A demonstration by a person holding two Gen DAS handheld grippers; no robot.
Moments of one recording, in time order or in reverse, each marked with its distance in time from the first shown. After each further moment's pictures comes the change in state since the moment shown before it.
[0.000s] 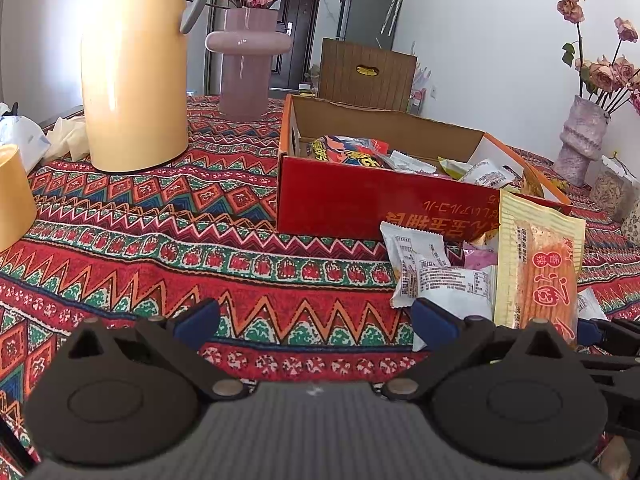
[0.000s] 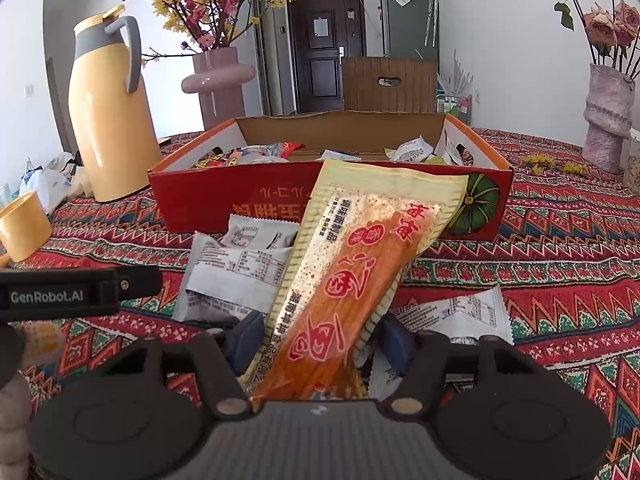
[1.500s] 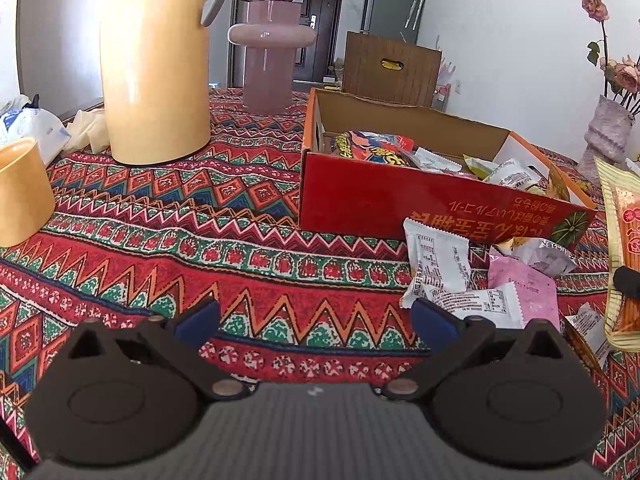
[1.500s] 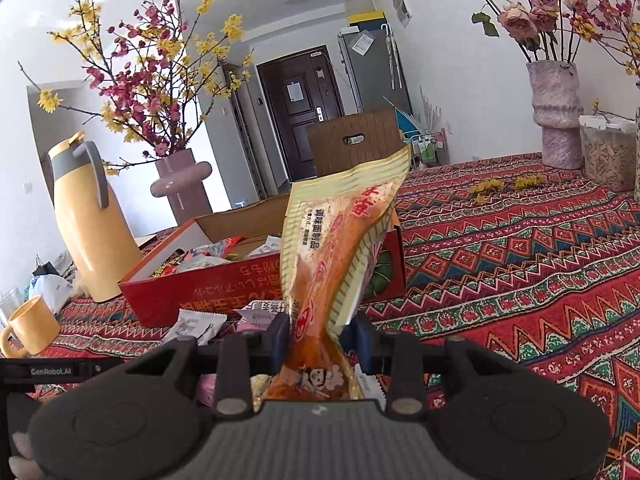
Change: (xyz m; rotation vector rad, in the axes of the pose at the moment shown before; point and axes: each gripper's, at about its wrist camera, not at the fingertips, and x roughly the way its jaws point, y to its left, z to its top) left arm 0.003 -0.001 0.006 -0.020 0.019 0.078; right arm -0.035 -0.104 0.009 0.184 -0.208 0.064
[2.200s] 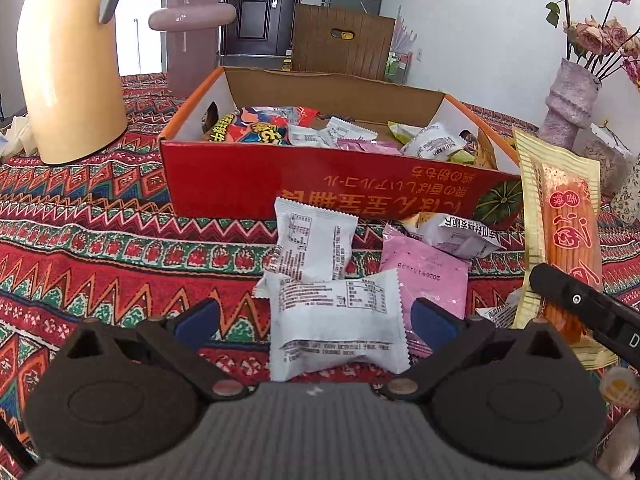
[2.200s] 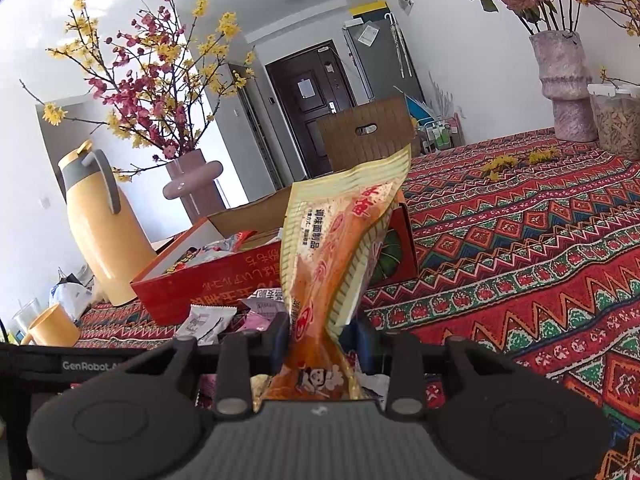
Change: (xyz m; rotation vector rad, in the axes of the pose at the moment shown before) left arm 0.015 -0.081 0.002 0.054 0.102 -0.082; right arm 0.007 -0.013 -0.011 0.058 0.012 0.079
